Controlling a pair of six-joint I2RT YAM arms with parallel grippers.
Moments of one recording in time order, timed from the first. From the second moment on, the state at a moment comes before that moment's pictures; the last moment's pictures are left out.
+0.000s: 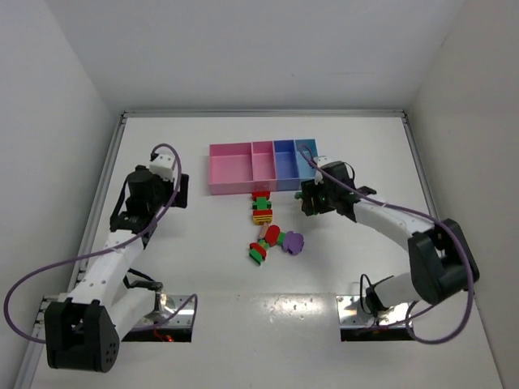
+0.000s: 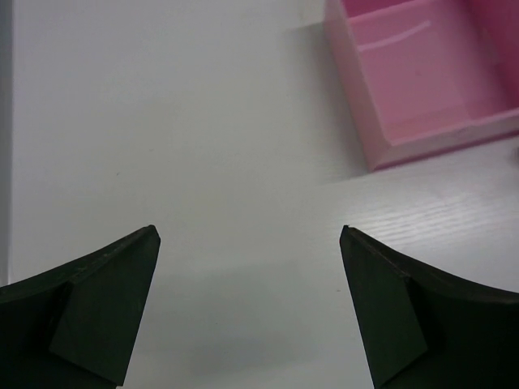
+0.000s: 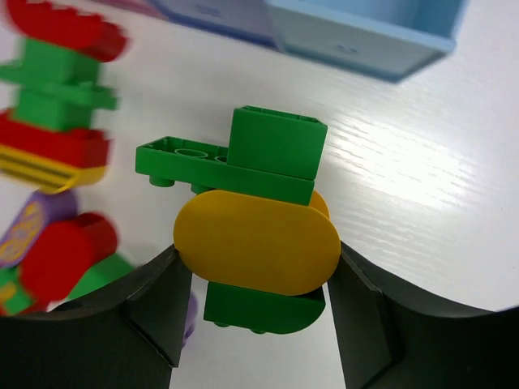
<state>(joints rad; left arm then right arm) -0.06 0.97 0.58 -0.04 -0.03 0.11 0.42 1.48 0.76 -0.17 0.01 0.17</state>
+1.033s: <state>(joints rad) -0.13 1.50 0.91 -0.43 1.24 0.25 0.76 1.37 0.73 -0.10 -0.37 -0.46</state>
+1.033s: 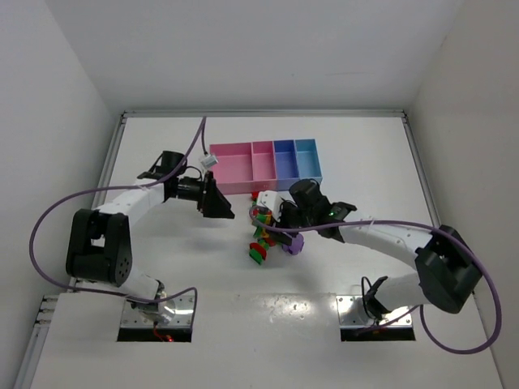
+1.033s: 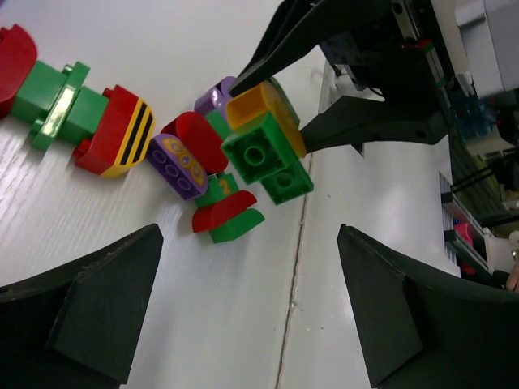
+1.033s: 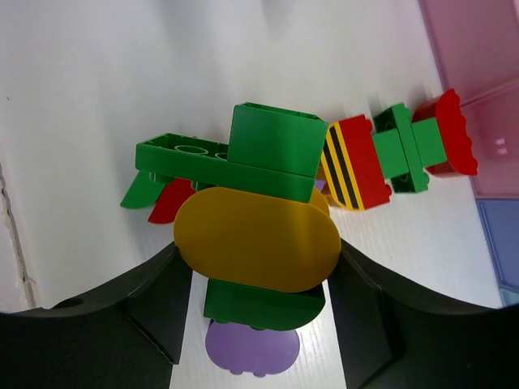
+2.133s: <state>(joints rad) -0.23 1.59 0.96 -0.40 1.21 0.19 0.89 1.54 0.90 -0.08 -0.22 -0.46</state>
